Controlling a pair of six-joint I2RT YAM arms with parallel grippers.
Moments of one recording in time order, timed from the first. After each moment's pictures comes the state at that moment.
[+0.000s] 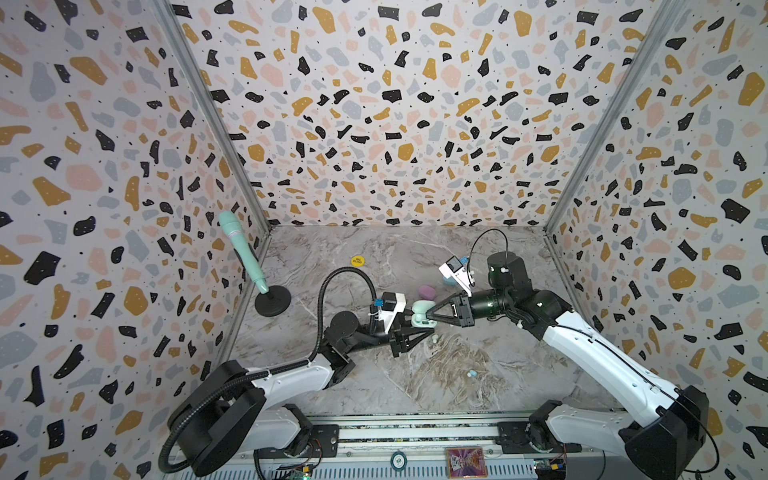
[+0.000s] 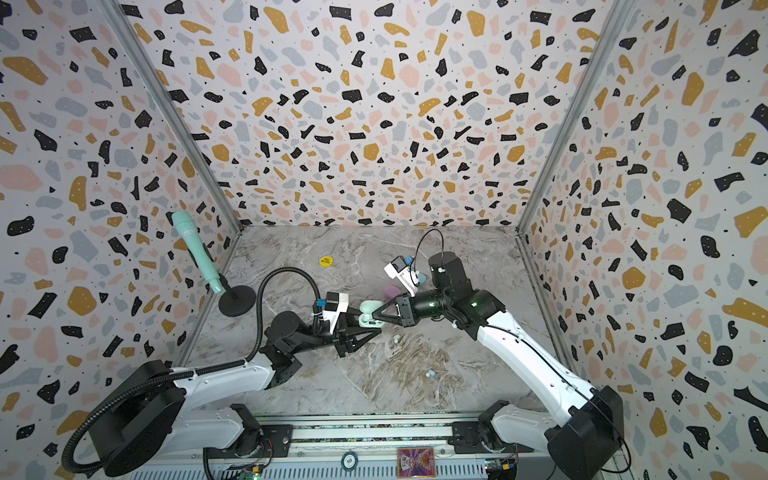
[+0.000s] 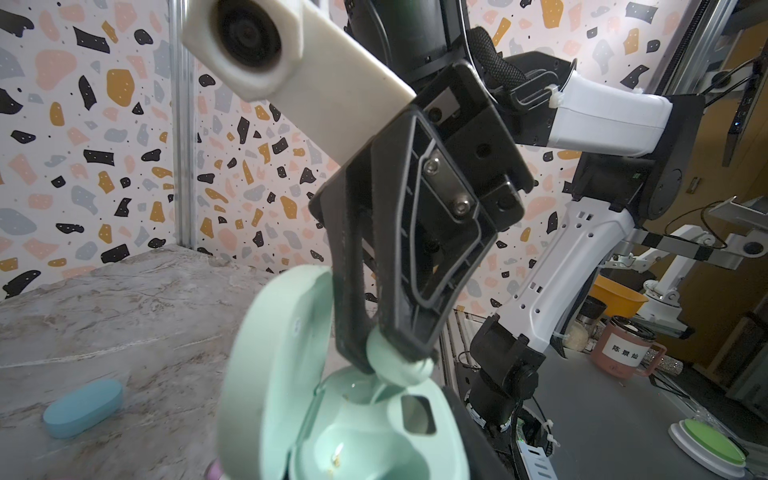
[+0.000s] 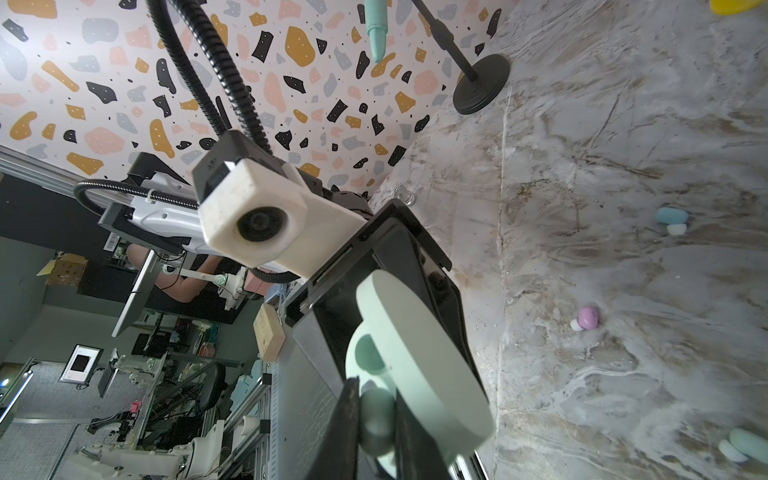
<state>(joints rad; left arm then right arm) -0.74 1.28 0.43 1.03 0.70 -0.32 0.59 1.18 1.07 -0.45 -0.95 0.39</state>
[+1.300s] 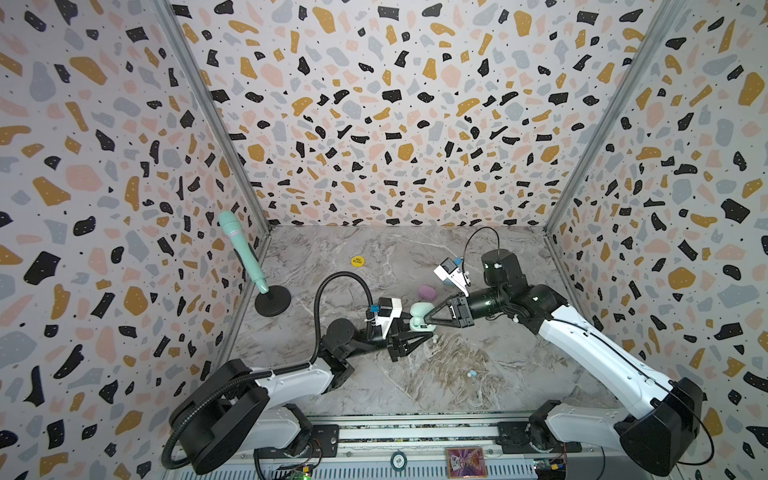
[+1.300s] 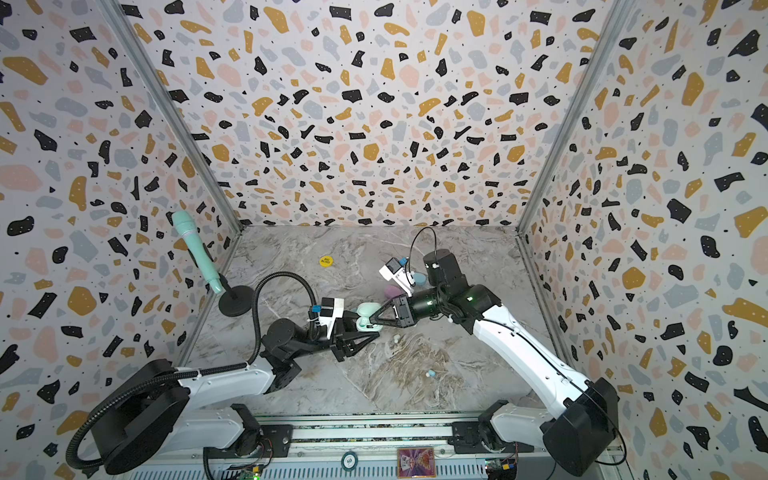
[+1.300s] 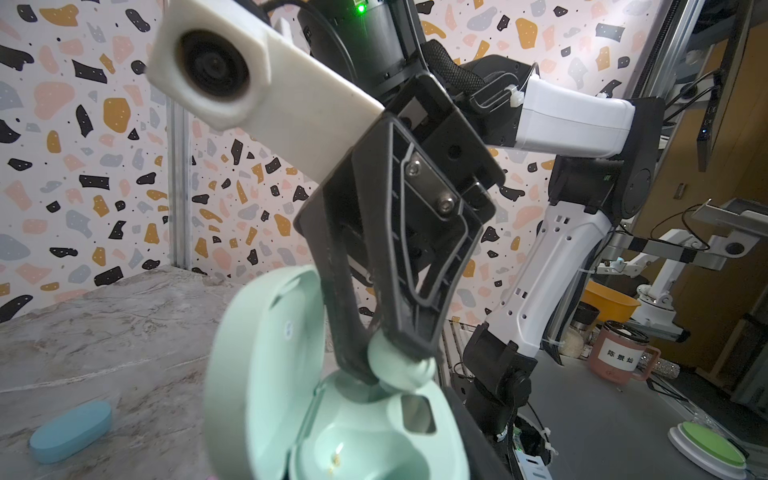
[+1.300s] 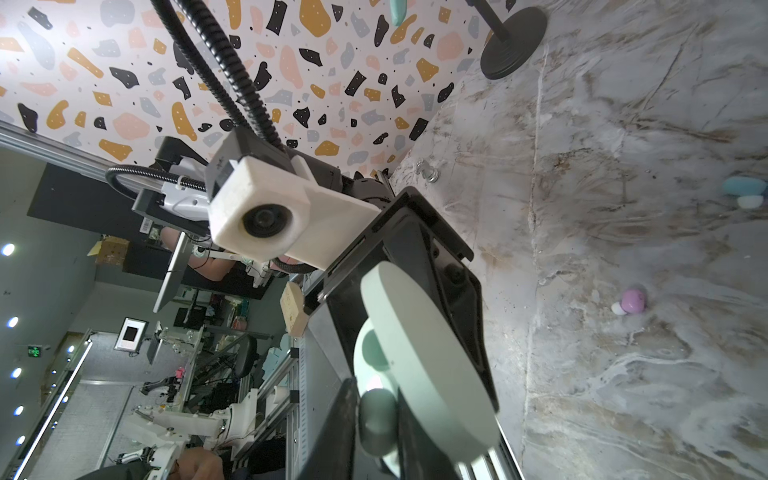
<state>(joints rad) -0.76 1.29 0.38 1.17 0.68 -0.34 0.59 1.23 1.14 -0.55 -1.02 0.37</state>
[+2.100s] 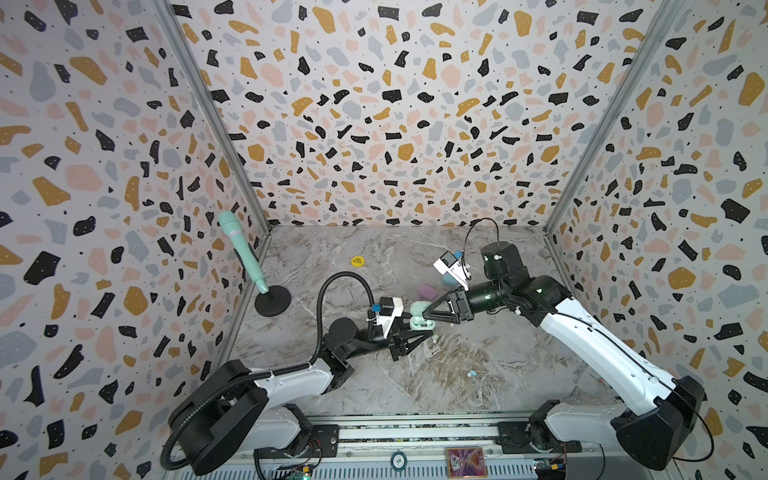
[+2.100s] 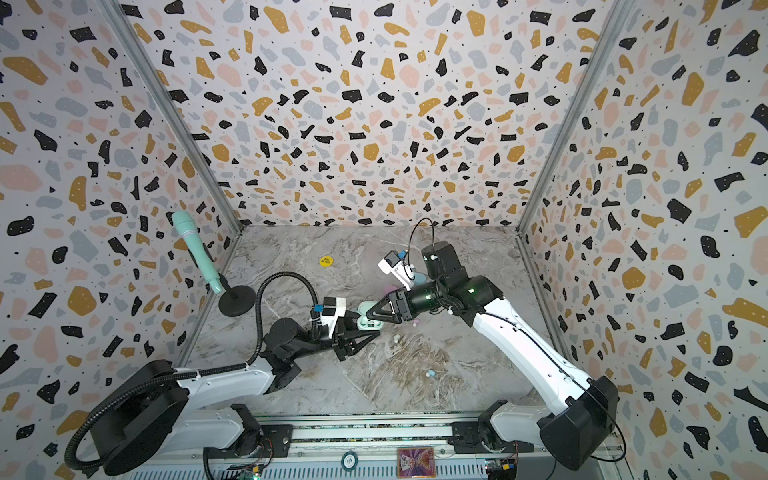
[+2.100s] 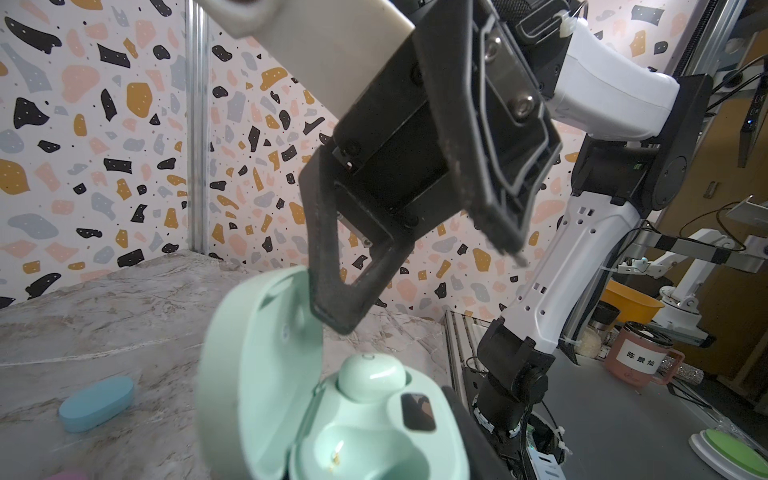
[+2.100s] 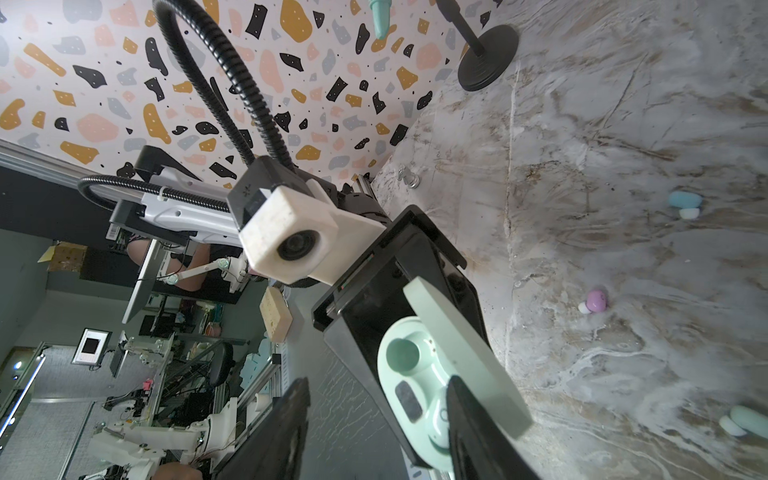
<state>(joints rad) -0.76 1.28 0.38 1.10 0.64 -0.32 0.60 1.26 1.25 -0.68 -0.93 0.31</state>
